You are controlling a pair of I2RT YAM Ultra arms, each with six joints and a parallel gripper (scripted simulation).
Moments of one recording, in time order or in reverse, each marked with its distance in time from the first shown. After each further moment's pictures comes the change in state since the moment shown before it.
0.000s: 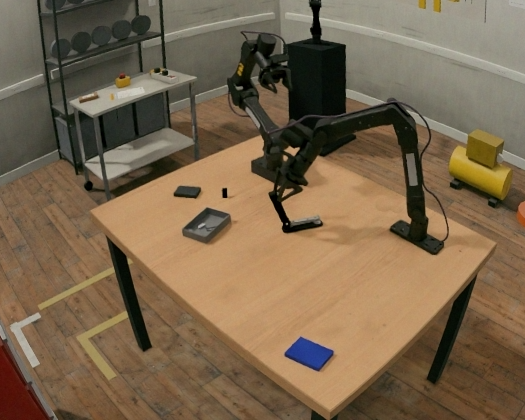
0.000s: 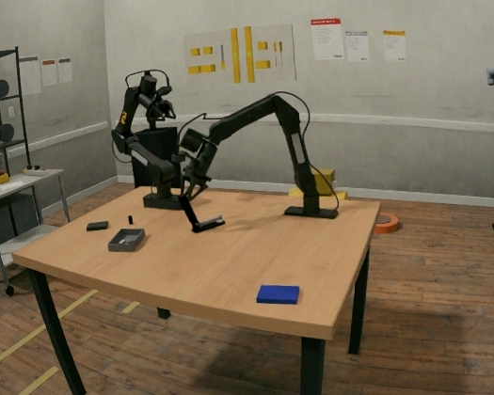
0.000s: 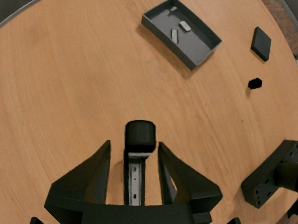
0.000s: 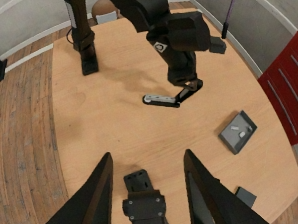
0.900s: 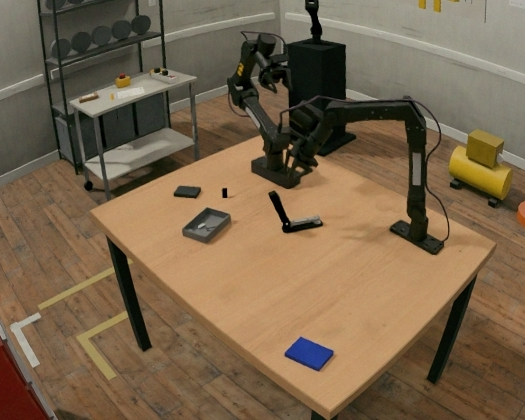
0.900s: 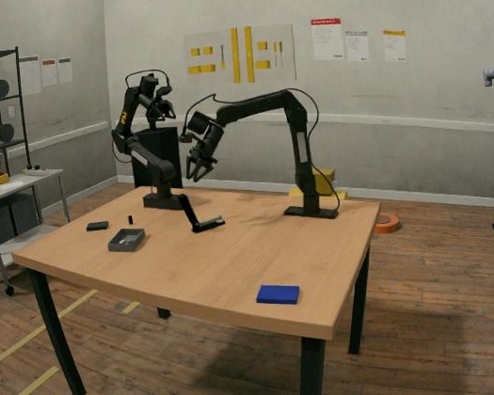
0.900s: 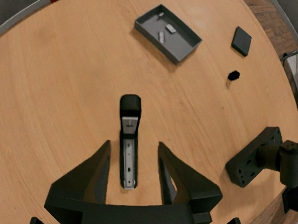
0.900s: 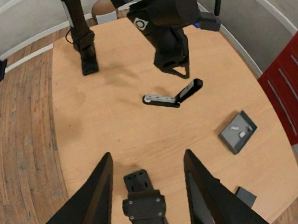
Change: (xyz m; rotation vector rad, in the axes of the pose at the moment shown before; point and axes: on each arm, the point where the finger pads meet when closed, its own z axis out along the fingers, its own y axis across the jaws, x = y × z) left arm -0.006 -0.008 -0.066 0.023 -0.014 0.000; right arm 0.000 0.000 0.000 0.000 0.000 0.000
